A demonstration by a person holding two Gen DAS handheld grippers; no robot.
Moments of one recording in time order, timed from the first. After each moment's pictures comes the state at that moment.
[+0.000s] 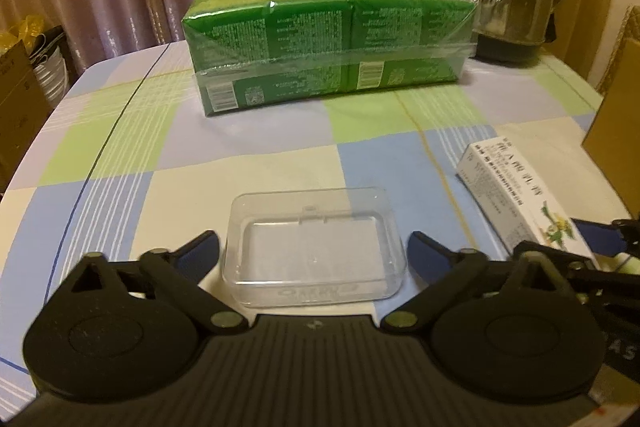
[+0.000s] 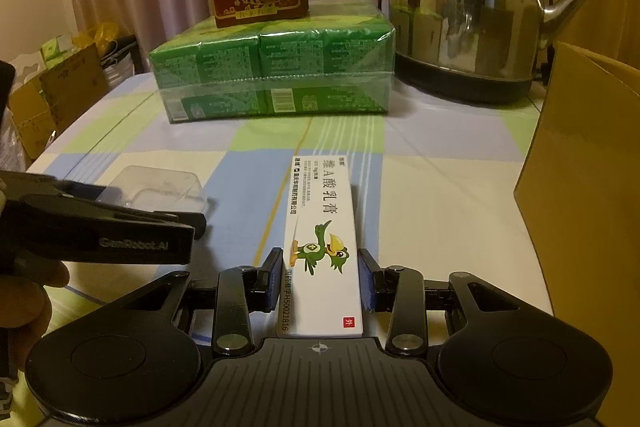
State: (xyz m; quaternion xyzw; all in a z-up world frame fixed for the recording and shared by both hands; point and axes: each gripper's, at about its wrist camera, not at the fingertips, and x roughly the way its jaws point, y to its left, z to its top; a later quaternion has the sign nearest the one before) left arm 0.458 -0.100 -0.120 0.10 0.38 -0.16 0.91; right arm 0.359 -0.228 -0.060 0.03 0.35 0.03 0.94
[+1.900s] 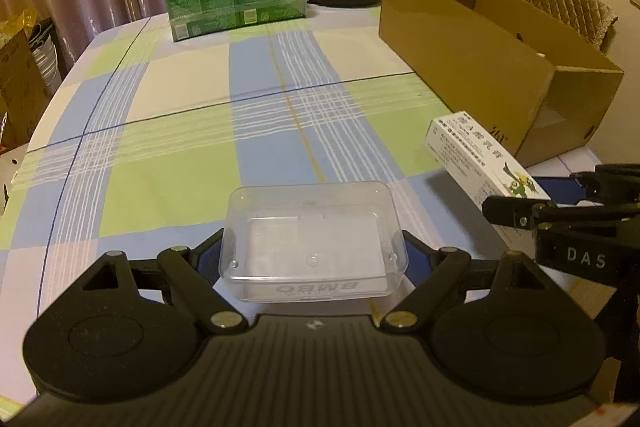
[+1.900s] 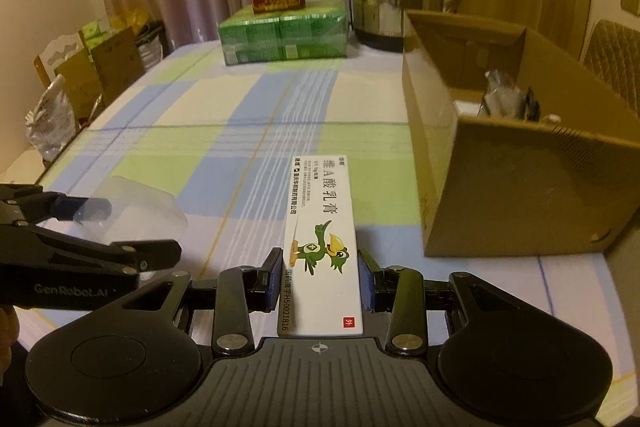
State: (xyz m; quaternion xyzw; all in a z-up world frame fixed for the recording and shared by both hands) left arm 0.127 -0.085 -0.052 0.10 0.39 -0.22 0.89; right arm 0.051 -0.250 0.007 0.03 0.37 0.04 0.93
